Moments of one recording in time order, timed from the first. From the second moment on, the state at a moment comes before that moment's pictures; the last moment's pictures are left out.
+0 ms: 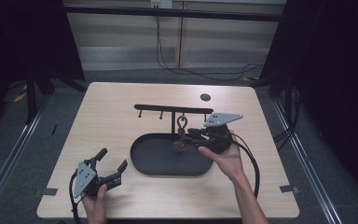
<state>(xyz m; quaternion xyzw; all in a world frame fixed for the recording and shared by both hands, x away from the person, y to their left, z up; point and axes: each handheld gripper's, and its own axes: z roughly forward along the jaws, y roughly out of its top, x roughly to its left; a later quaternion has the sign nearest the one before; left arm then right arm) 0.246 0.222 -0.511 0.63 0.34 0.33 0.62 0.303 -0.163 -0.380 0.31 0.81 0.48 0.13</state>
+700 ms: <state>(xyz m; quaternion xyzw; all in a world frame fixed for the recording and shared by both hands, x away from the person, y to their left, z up) 0.246 0.222 -0.510 0.63 0.34 0.33 0.62 0.275 -0.199 -0.427 0.36 0.75 0.53 0.13</state>
